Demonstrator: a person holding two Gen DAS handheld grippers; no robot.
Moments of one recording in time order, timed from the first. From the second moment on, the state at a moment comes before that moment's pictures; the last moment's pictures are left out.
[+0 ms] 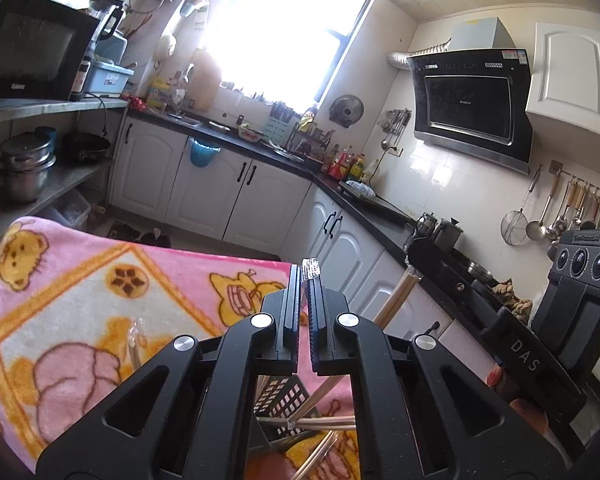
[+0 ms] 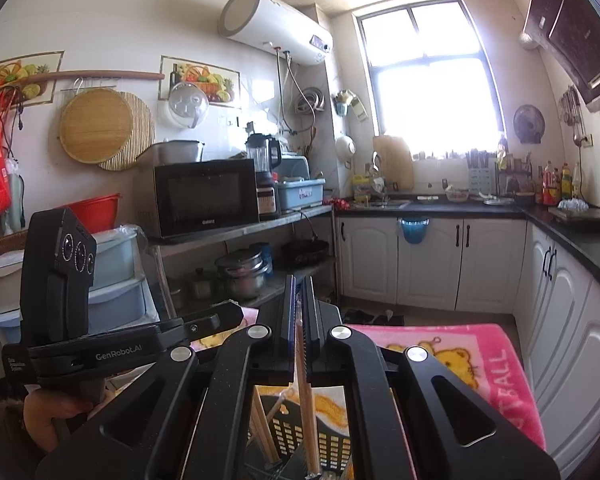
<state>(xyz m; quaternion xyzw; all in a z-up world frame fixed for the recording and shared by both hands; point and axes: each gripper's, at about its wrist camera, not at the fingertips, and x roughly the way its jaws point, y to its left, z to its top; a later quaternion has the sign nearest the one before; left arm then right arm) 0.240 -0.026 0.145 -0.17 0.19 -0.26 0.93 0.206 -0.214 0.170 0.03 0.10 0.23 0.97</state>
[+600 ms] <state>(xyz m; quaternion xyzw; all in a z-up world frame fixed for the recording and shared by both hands) 0.241 -0.029 0.115 -0.16 0.22 -0.26 0.93 0.215 -0.206 0.141 0.04 0.14 0.23 0.96</state>
